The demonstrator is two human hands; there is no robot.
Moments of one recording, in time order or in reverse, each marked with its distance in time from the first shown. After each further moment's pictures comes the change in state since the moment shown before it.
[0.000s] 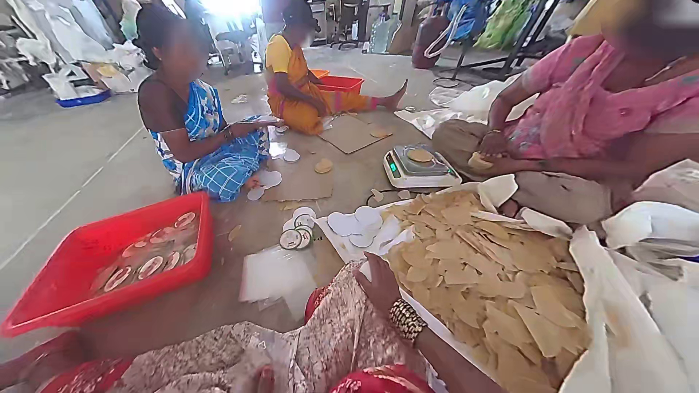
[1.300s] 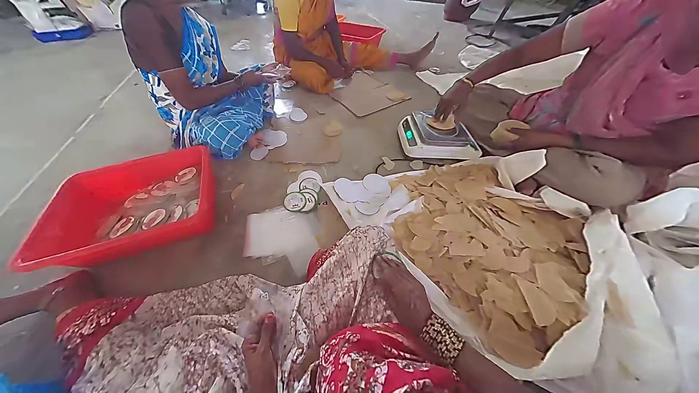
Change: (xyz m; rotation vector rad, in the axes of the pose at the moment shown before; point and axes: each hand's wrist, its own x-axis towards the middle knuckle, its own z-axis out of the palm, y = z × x) left_hand 0.015 -0.032 -0.012 -0.088 0.002 0.086; right_hand -0.098 0.027 0.007 -0.217 0.230 -0.537
